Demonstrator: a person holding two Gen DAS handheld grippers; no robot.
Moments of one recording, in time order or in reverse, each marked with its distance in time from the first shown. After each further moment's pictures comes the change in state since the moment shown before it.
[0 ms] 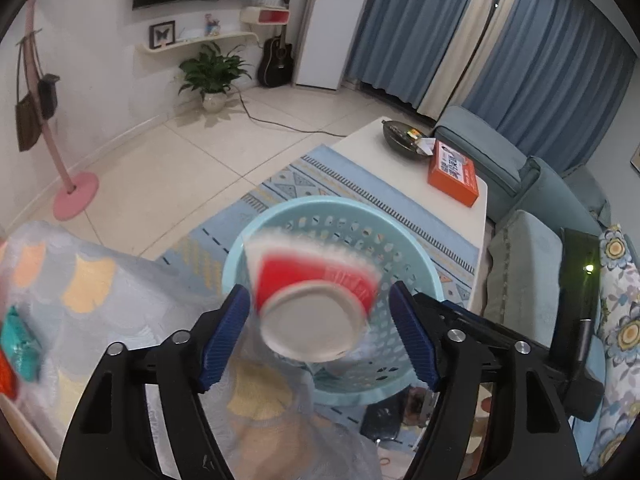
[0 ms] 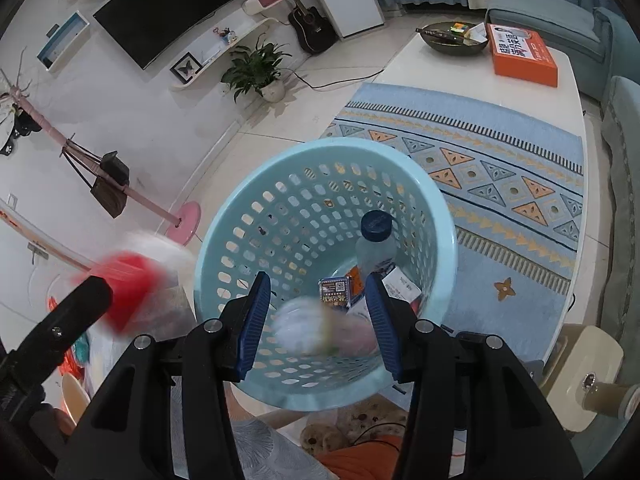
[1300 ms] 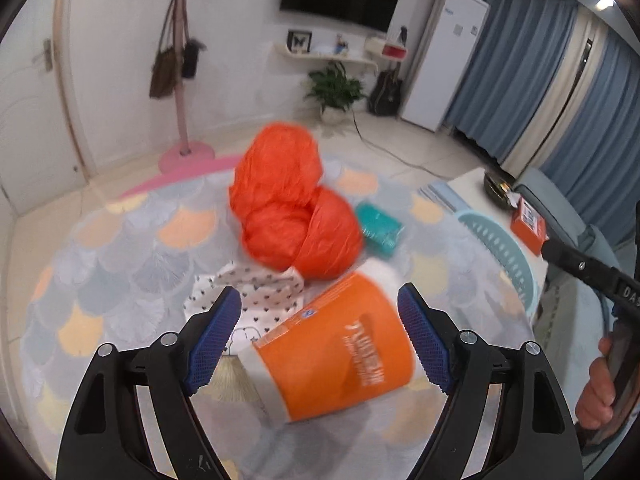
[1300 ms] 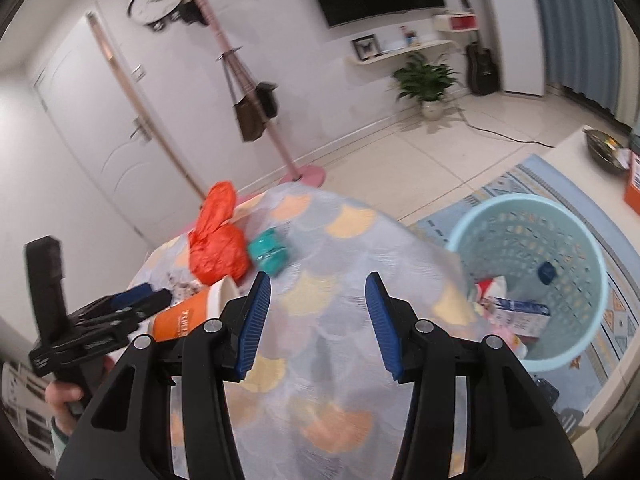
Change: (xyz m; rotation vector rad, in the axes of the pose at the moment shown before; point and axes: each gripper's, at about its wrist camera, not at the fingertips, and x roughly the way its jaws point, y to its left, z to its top) left arm -0.180 0.225 -0.099 -0.250 -0.080 0.212; right arm -0.073 0.232 -0.094 -0.515 0.007 0.305
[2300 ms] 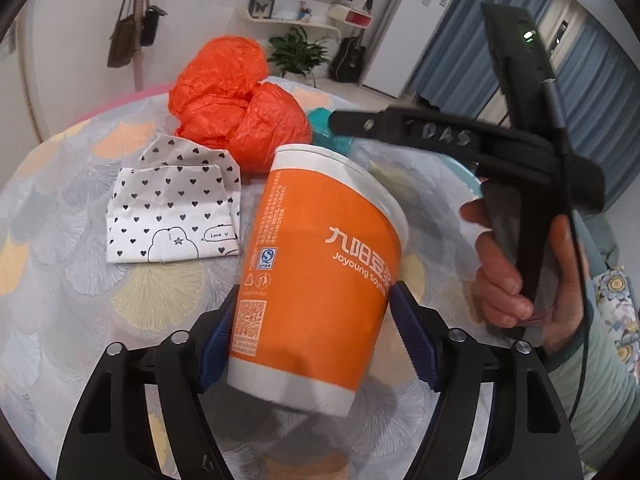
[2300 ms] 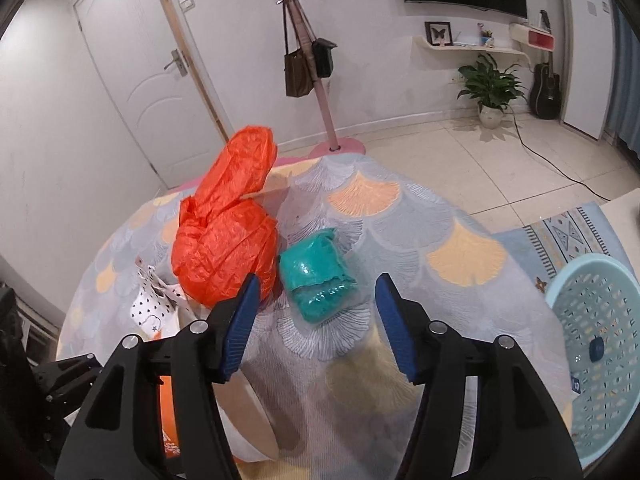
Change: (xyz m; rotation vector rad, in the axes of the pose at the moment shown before) left arm 0.018 -0.012 -0.067 0.039 0.074 -0.140; right arm 0.134 0.053 0.013 -0.239 0.114 0.053
